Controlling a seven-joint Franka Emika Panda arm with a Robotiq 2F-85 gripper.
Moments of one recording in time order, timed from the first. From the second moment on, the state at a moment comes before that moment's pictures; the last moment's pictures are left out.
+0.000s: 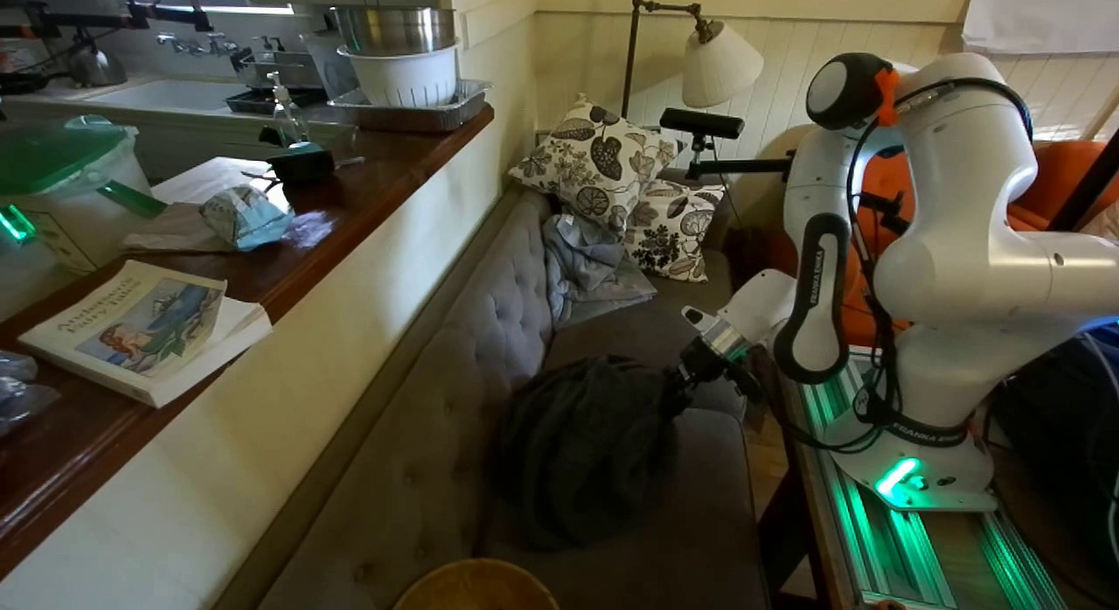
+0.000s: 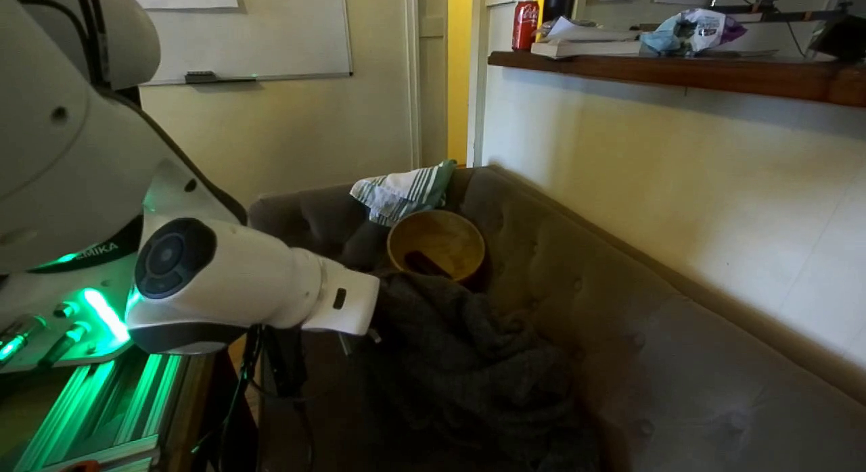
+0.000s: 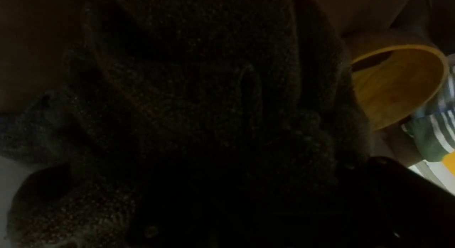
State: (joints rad) arm -1.41 0.98 0.31 -2.75 -1.05 3.77 -0.35
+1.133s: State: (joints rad) arm -0.96 0.84 -0.04 -2.74 -1.21 4.04 -0.44
